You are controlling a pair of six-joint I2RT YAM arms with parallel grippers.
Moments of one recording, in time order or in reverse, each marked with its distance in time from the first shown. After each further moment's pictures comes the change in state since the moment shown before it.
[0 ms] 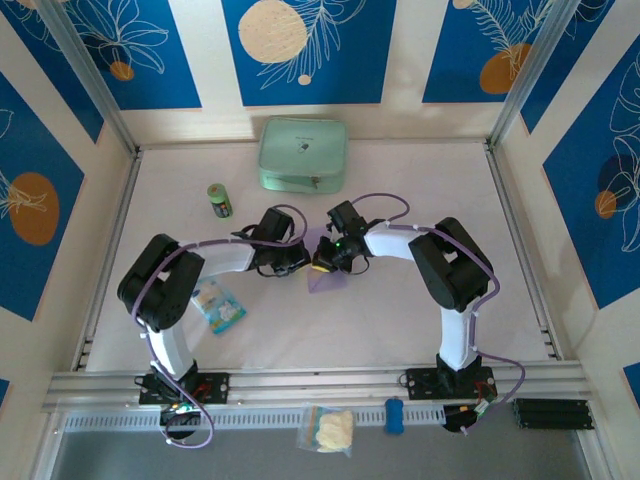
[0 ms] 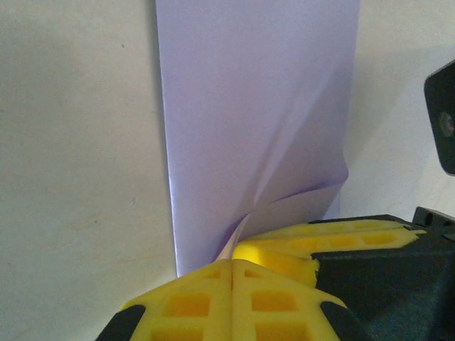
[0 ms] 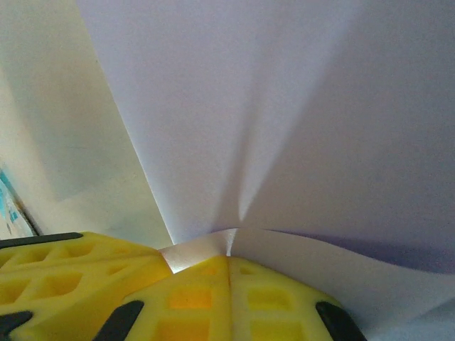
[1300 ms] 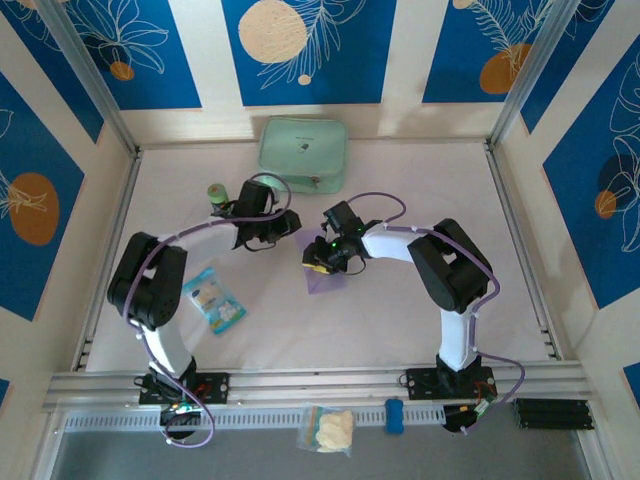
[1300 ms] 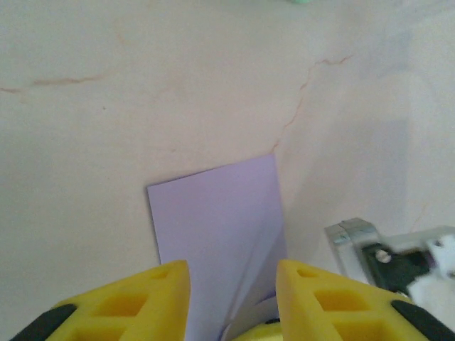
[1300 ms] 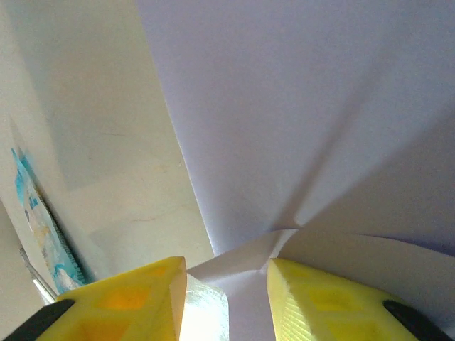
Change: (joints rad) left arm 0.164 -0.051 0.118 -0.022 -0.028 0.162; right arm 0.017 -0.006 0.004 0.039 -0.019 0.001
